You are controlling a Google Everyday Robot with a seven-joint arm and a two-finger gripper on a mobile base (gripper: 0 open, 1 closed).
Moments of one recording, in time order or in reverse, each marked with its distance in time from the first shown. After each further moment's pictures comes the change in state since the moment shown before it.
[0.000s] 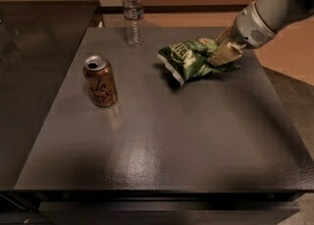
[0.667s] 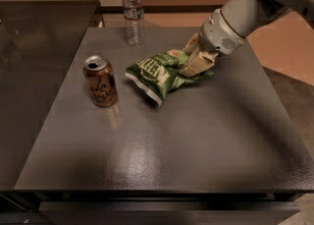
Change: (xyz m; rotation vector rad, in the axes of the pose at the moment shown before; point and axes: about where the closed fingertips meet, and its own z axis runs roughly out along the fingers) arm -0.055 0.056 0.038 -0.143 -0.030 -0.210
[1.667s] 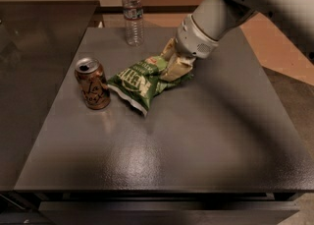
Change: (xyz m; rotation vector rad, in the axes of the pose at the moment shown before) arm -0.037 0.007 0.041 -0.051 0.023 -0.155
